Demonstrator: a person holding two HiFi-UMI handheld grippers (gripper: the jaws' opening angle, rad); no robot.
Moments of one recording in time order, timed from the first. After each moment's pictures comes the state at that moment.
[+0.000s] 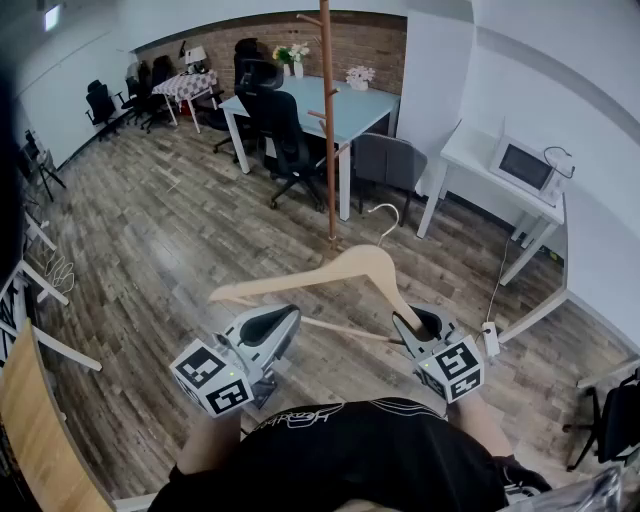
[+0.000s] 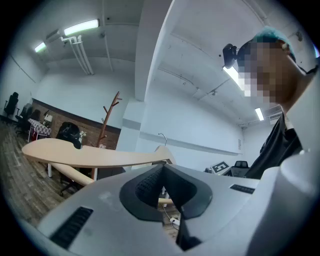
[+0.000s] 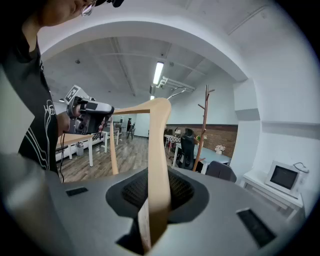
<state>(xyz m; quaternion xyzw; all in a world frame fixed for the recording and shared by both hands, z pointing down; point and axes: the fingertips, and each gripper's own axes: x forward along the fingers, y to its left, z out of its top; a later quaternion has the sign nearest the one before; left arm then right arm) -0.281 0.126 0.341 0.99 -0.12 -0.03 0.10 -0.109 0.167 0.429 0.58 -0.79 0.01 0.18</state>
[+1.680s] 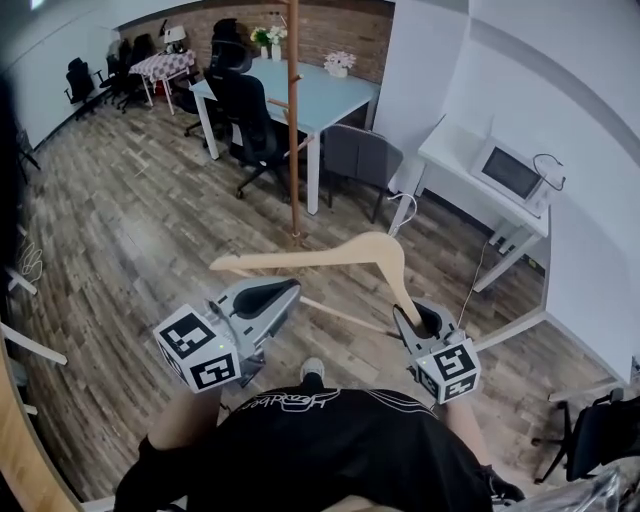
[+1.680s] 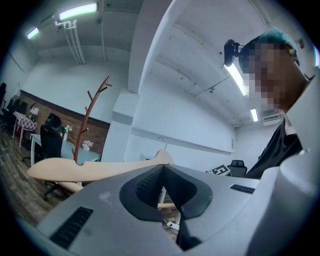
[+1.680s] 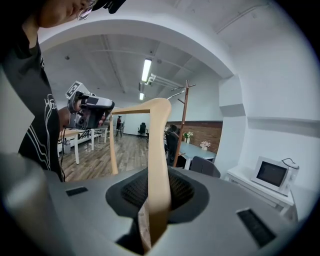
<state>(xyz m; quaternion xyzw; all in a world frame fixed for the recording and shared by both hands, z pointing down) -0.130 0.062 0.343 0.99 -0.07 -0.03 0.10 0.040 0.124 0.447 0.63 -0.76 0.02 0.18</state>
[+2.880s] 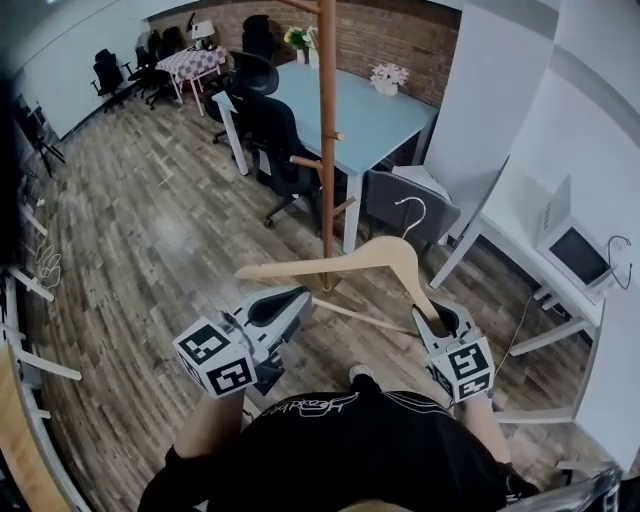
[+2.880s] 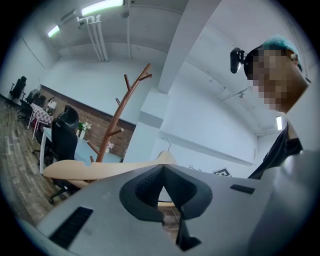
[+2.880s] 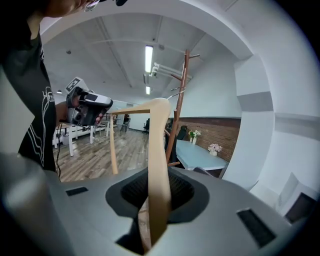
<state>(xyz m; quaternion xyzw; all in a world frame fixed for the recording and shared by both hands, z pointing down) -0.025 -0.276 0.363 0.97 -0.15 -0.05 0.16 0.167 -0.229 0.456 0.58 -0.78 0.01 0.22</state>
